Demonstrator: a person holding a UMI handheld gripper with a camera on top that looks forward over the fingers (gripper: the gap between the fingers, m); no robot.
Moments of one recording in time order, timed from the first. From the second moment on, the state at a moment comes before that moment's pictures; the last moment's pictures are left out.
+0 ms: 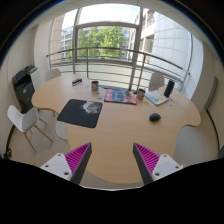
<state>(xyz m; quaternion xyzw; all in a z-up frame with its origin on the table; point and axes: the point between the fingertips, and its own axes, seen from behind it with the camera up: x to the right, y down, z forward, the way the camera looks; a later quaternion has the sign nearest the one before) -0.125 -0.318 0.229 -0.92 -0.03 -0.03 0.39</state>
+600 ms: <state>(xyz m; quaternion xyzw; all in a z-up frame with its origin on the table) 0.107 -0.178 0.058 -0.90 0.03 -0.03 0.43</state>
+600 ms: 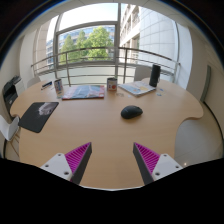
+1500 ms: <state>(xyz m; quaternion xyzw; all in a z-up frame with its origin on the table) 0.196 0.085 -0.013 -0.89 0.05 -0.05 0.45</state>
